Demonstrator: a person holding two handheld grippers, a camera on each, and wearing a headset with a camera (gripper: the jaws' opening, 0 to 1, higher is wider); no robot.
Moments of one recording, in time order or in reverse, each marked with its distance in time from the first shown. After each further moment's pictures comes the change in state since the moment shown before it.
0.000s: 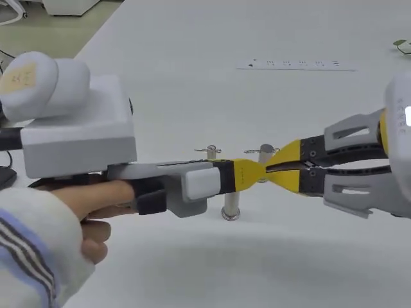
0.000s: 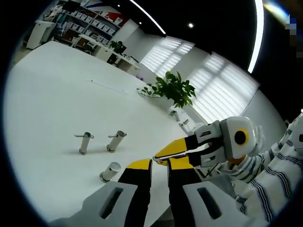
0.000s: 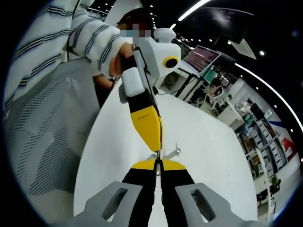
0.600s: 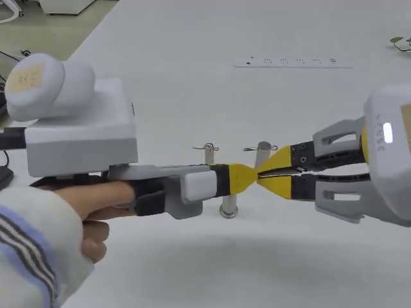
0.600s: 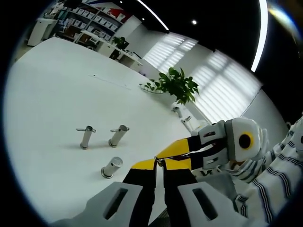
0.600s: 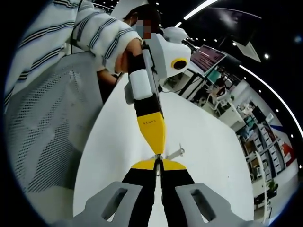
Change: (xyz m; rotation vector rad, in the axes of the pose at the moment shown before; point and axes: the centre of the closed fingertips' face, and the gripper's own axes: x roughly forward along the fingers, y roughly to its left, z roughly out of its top) left arm 0.000 0.005 -0.008 -0.030 0.031 0.021; right arm 0.004 0.009 0.000 -0.042 0.026 0.016
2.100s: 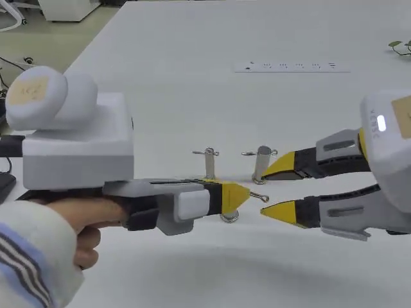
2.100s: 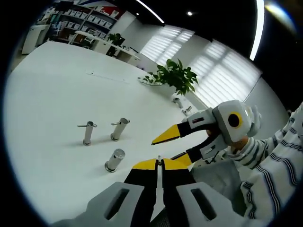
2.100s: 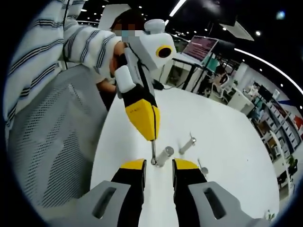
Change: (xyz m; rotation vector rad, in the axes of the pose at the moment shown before) left arm -0.009 -0.001 -0.015 0.127 0.083 -0.008; right arm 0.001 0.011 -0.021 0.259 -0.013 0.107
